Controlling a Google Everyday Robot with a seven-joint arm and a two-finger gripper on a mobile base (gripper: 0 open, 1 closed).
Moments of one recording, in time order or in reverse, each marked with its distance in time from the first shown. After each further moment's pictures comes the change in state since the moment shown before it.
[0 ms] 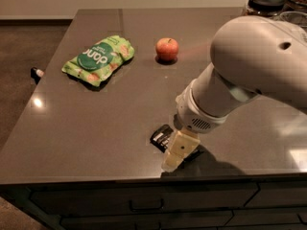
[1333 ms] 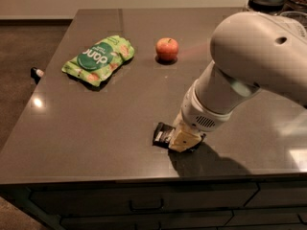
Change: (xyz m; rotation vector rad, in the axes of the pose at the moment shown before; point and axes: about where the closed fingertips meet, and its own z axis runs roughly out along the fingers) arm 0.015 -0.002 0.001 -0.040 0.062 0.028
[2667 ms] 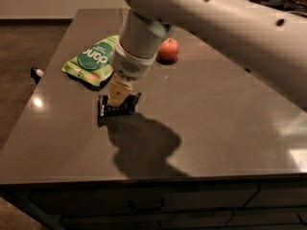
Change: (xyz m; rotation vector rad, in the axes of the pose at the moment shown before) arm -0.170 -0.051 0.013 -0.055 -0.083 -0.119
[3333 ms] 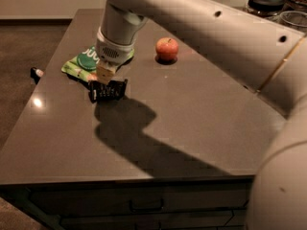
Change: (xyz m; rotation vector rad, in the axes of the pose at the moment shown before) arm -0.048 -0.059 0.032 0.023 0.000 -0.007
